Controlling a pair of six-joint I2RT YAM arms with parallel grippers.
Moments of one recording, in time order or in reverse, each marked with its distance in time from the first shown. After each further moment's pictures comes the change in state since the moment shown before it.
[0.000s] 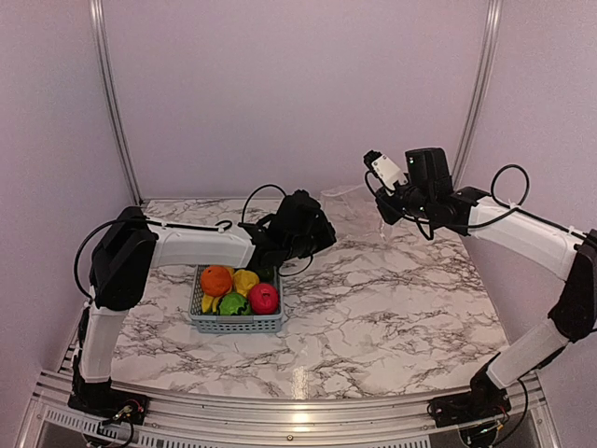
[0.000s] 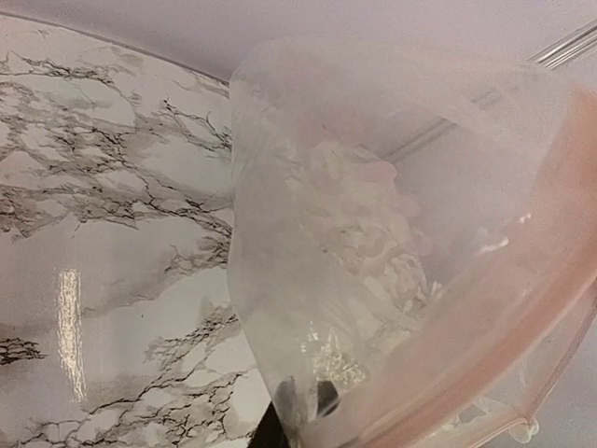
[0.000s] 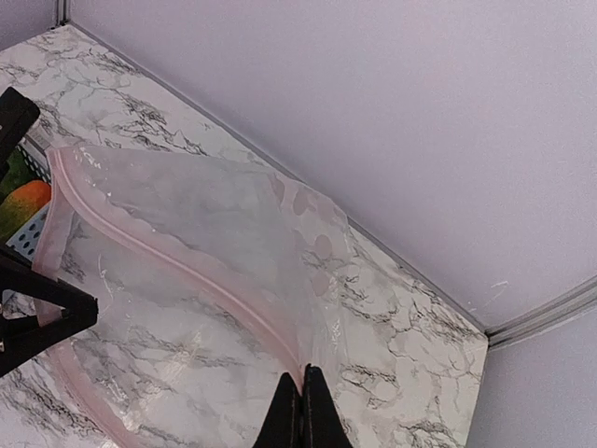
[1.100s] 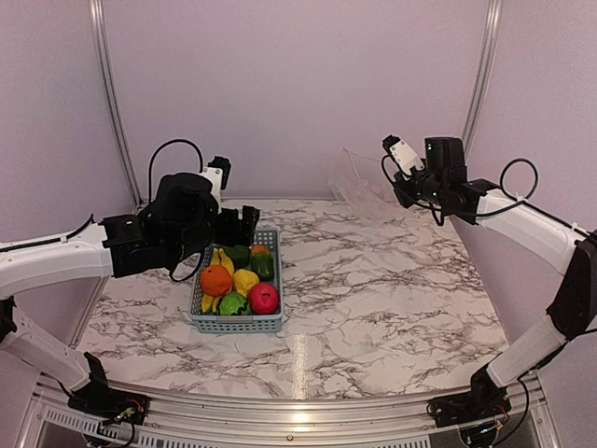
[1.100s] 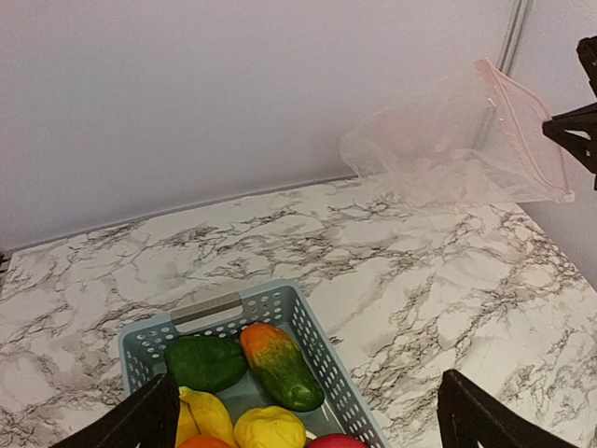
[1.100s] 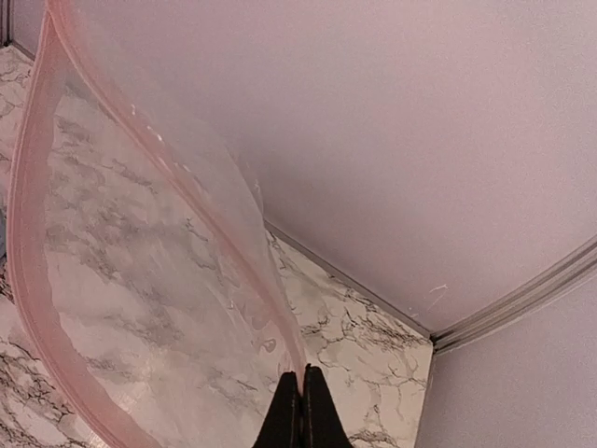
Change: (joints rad) left arm 0.001 -0.811 -0.574 -0.214 -0.232 0.674; right arm -0.132 0.011 0.048 0.050 0.002 -0.078
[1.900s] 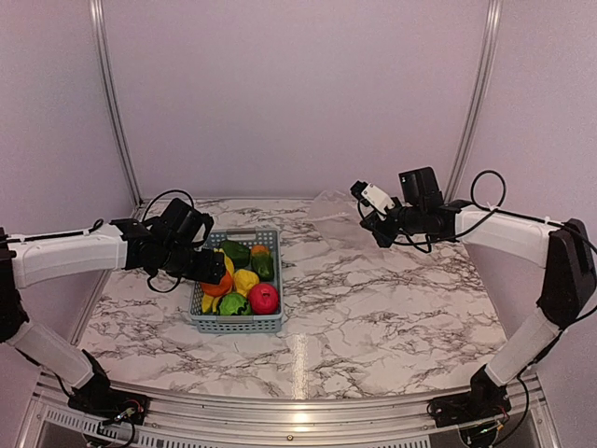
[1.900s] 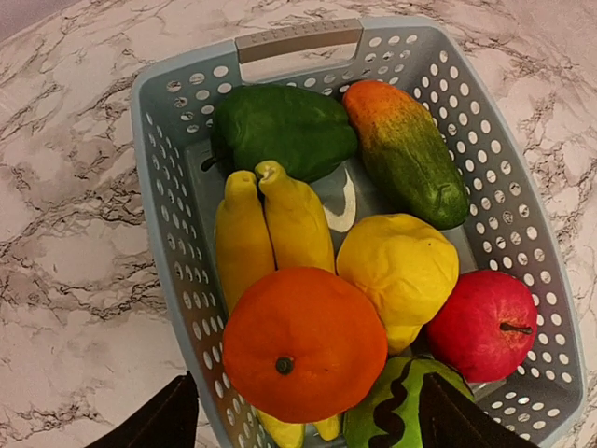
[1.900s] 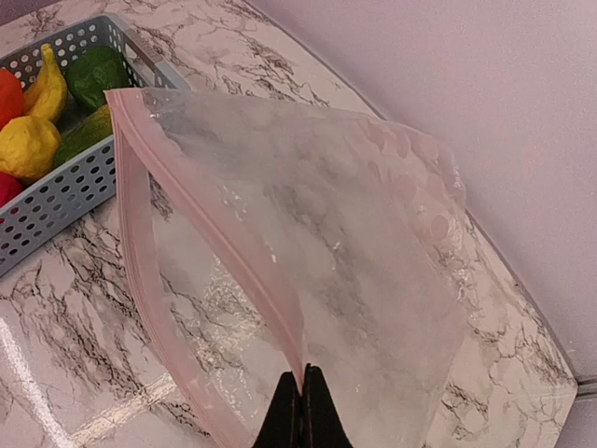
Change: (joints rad) left arm 0.261 0.042 -0.123 -0.362 0.277 -0.114; right arm 0.060 0.090 -0.130 -0.022 -0.361 -0.033
